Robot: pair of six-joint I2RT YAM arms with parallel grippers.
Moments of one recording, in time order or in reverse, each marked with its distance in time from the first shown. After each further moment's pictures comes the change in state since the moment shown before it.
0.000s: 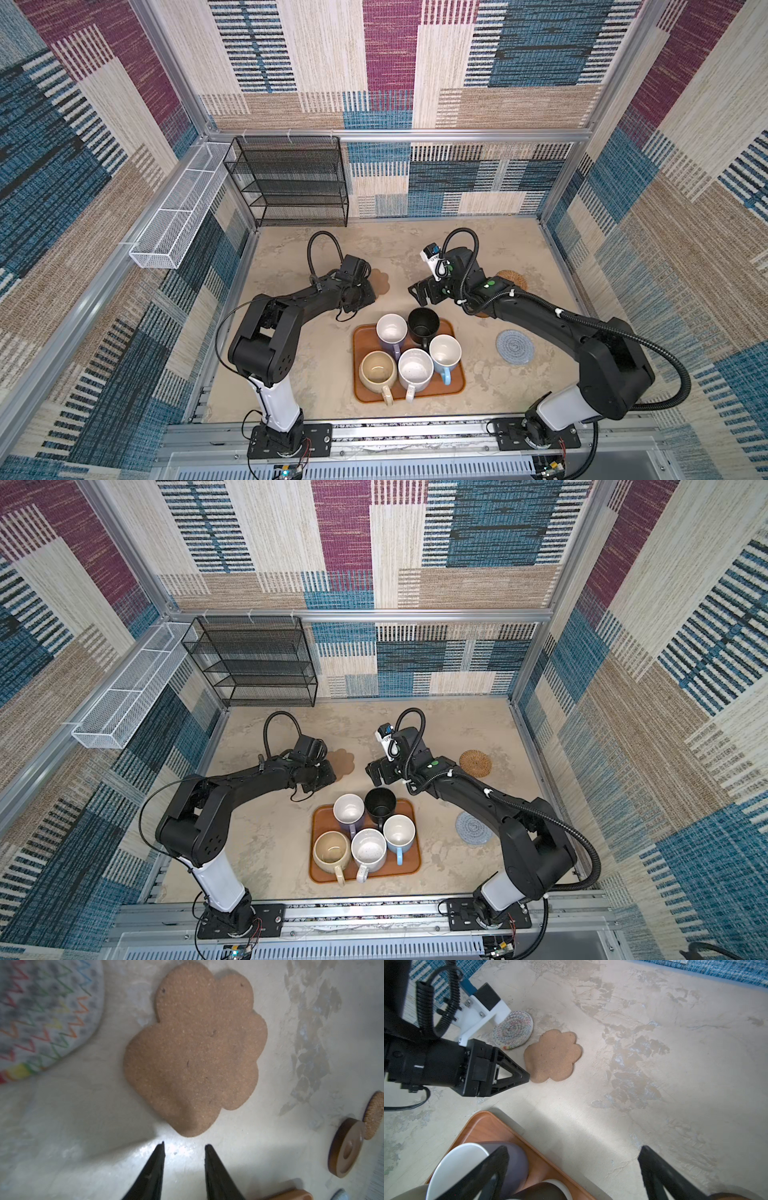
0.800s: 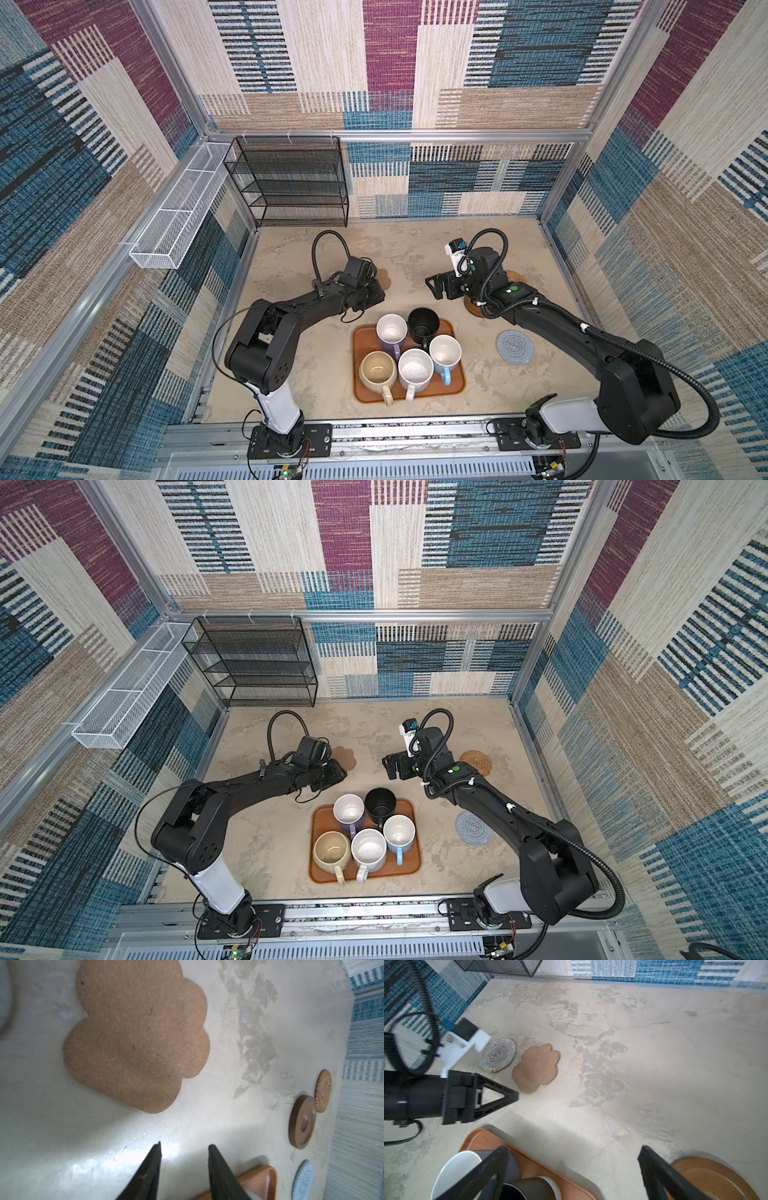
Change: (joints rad) left arm -0.047 -0.082 -0.026 0.074 0.045 -0.019; right arm -0.126 -0.144 -0.097 0.028 0.013 0.105
